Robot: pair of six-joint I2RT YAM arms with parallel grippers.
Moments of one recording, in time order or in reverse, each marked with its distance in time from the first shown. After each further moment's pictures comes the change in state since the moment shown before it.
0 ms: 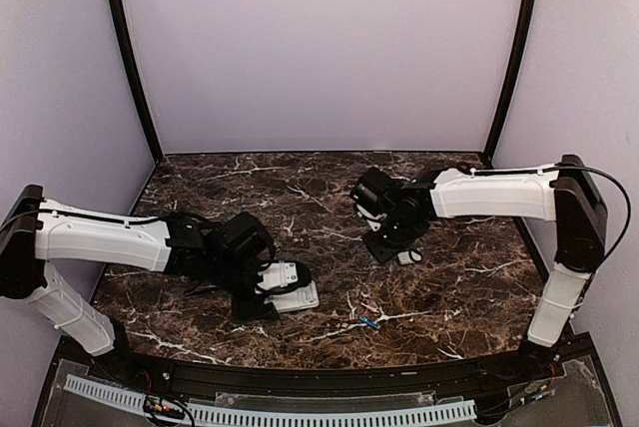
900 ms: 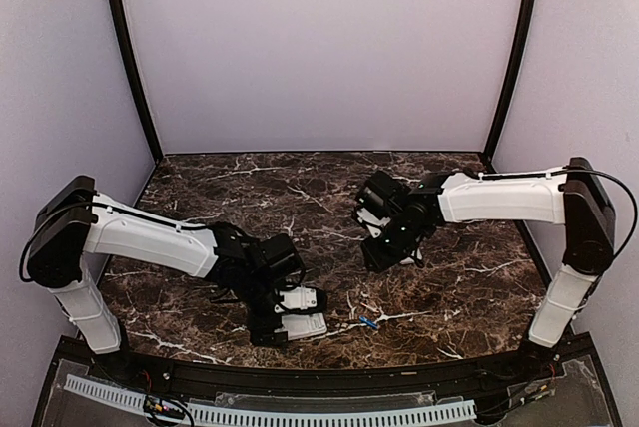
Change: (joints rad) left arm -0.056 0.295 0.118 -0.096 0.061 0.016; right arm 0.002 -0.069 -0.058 0.058 -0.214 0.059
